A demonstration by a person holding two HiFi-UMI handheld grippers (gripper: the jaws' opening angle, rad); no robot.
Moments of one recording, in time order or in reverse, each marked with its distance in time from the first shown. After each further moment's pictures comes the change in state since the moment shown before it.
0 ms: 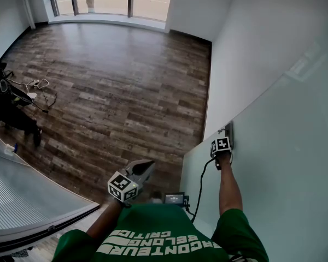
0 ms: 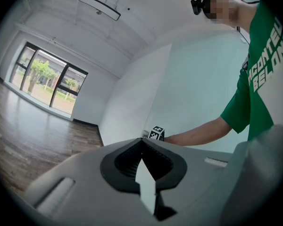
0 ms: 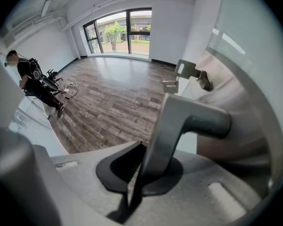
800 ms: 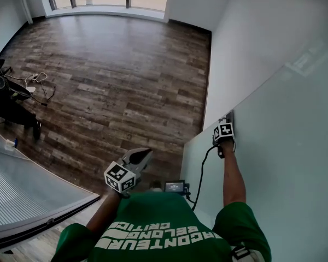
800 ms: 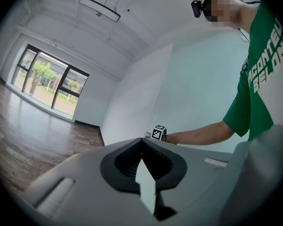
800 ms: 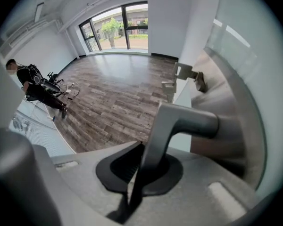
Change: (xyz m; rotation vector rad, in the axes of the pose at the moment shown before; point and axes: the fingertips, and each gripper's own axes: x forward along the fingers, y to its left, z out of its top) left arm -0.003 0.002 0.006 0.014 -0.017 0.026; right arm -0.014 -0.003 -0.003 0.039 0.069 0.048
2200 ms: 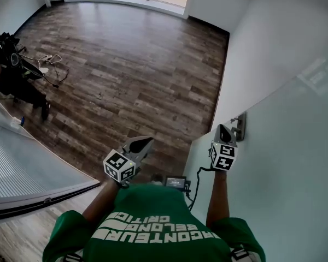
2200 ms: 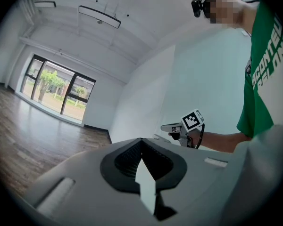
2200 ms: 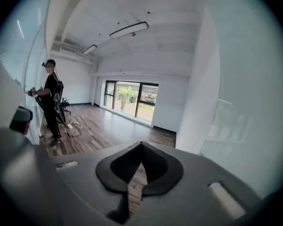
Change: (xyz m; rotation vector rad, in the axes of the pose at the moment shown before) left arm -0.027 0.012 0.014 0.022 -0.029 0.099; right arm -0.211 0.133 0.047 -0.179 -0.905 -0.092
